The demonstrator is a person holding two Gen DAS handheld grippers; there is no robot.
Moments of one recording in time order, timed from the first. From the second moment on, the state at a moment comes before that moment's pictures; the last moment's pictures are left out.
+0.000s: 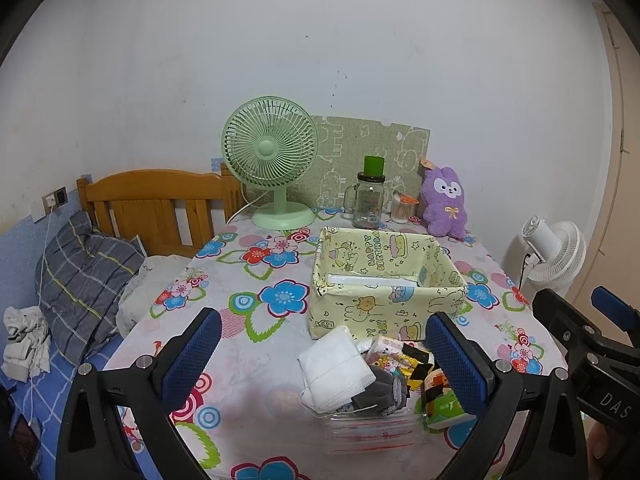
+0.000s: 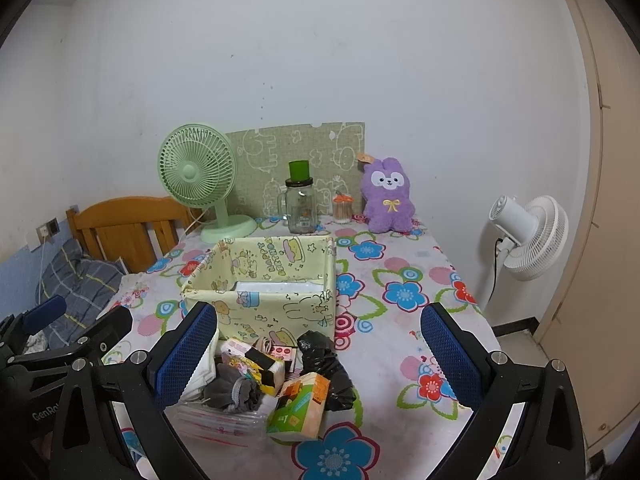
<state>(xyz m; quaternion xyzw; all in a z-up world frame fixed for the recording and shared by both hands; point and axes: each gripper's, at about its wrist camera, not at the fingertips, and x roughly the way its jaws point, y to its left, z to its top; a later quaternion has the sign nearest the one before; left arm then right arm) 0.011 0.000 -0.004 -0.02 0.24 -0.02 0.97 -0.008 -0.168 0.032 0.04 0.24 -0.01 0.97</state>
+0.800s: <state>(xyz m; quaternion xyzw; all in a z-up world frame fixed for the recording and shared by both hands) 0.003 0.001 0.000 -0.02 0.24 -0.03 0.97 -0.014 -0.174 0.038 0.05 0.24 -0.01 0.97</state>
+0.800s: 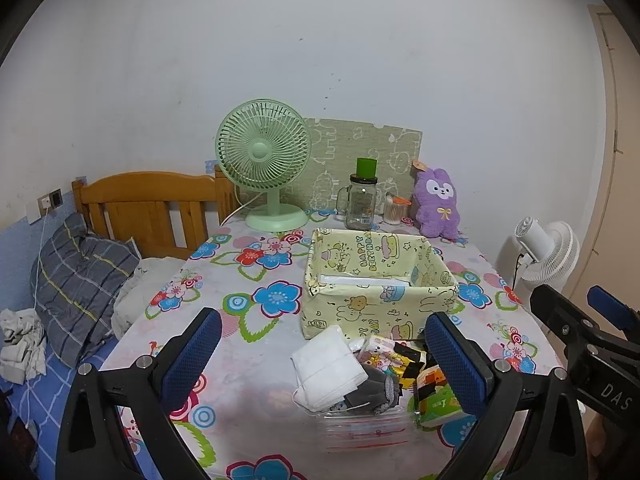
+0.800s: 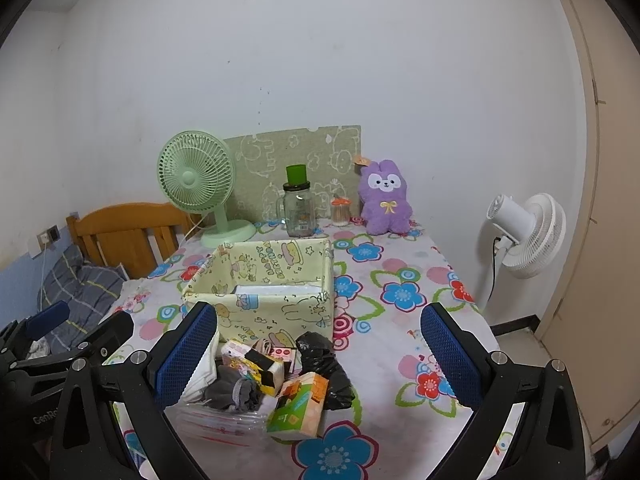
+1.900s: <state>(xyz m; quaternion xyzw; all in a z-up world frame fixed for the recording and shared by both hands) 0.014 -0.012 -0.012 -0.01 0.26 -0.04 0.97 -0.007 -0.183 0.031 0.07 0.25 -0.02 0.97</state>
